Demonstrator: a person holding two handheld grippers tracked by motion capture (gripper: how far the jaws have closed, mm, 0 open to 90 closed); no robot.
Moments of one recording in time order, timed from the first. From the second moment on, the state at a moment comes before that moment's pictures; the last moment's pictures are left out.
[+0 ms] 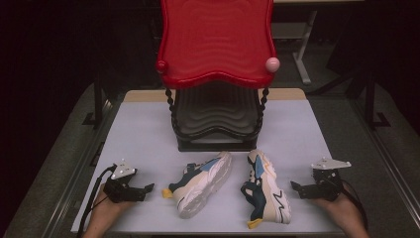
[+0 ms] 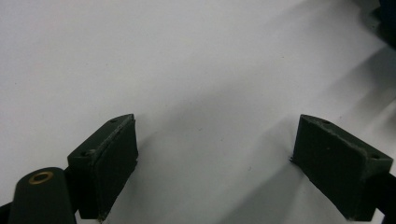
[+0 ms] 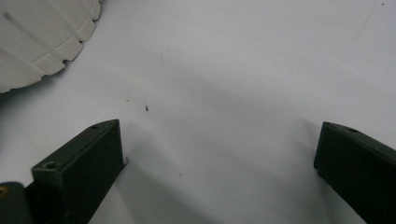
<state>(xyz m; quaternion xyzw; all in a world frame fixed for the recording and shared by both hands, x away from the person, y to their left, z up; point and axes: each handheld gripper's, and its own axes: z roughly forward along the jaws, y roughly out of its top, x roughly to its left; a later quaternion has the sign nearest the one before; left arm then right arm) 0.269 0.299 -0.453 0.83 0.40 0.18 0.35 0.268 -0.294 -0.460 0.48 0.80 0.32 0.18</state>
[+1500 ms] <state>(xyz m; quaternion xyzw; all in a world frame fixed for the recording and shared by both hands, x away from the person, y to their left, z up) 0.314 0.210 -0.425 0.87 0.26 0.08 0.41 0.268 -0.294 -0.461 0.48 0.80 0.32 0.18</state>
